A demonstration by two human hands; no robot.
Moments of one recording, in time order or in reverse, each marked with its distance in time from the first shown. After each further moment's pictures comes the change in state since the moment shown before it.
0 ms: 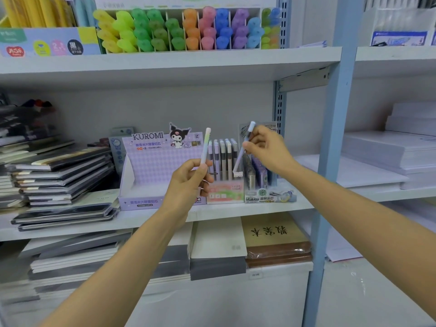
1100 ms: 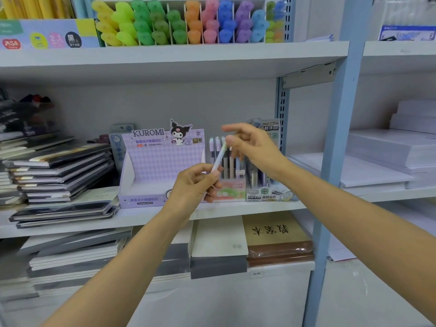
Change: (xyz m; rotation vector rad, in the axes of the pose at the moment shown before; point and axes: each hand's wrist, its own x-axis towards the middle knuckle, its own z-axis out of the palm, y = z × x) left_hand 0.000 -0.009 0.000 -0.001 -0.097 -0.034; right_hand -0.010 -0.023 0.018 0.317 -0.238 -0.132
